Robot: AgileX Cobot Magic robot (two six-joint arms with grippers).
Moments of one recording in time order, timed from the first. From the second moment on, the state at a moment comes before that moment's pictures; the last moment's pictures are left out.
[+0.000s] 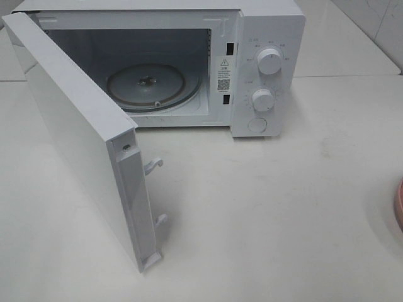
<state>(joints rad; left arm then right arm) -0.09 0.00 -0.51 -0.07 1.09 0.04 0.22 0.14 -0.50 -0.06 1.01 0.07</state>
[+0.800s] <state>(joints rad) -0.09 0.00 -0.51 -0.07 1.09 0.04 0.15 0.00 -0.50 -0.06 1.01 0.07</state>
